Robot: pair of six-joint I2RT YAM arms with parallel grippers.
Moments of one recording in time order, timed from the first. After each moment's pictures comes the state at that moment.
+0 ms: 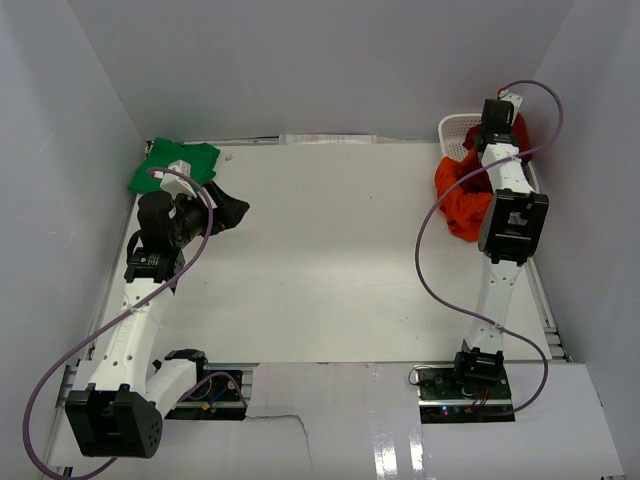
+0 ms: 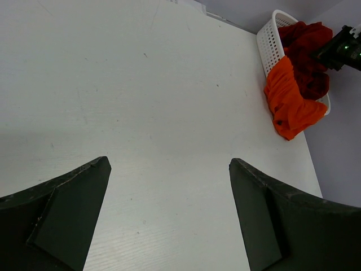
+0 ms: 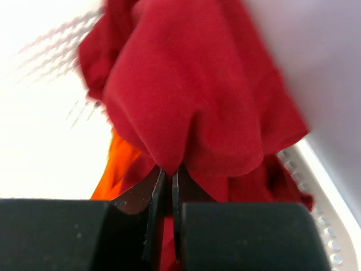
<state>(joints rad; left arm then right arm) -0.03 0.97 0.85 -0.18 0.38 -0.48 -0.11 2.42 2.22 -0.37 0.42 0.13</state>
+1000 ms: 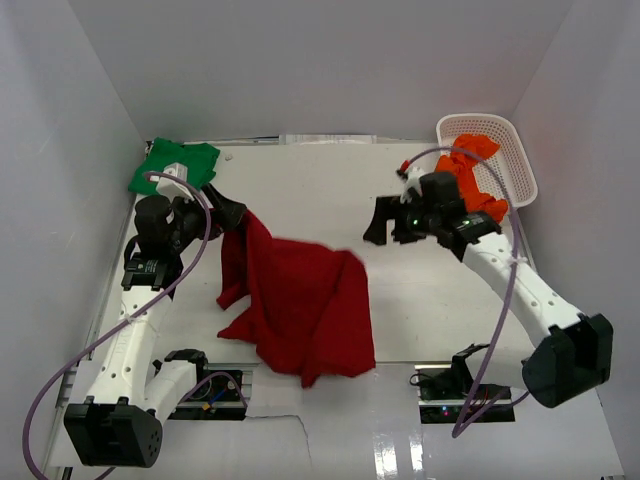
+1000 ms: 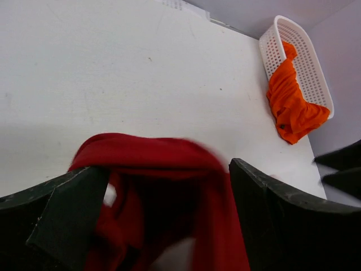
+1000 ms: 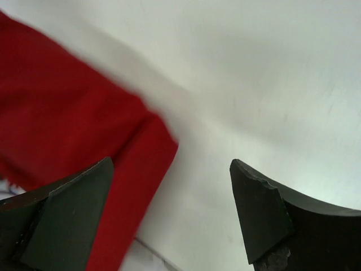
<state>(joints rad) -0.03 0.91 0.84 -0.20 0.36 -0.48 0.40 1.19 1.15 -0.50 -0.36 0.27</state>
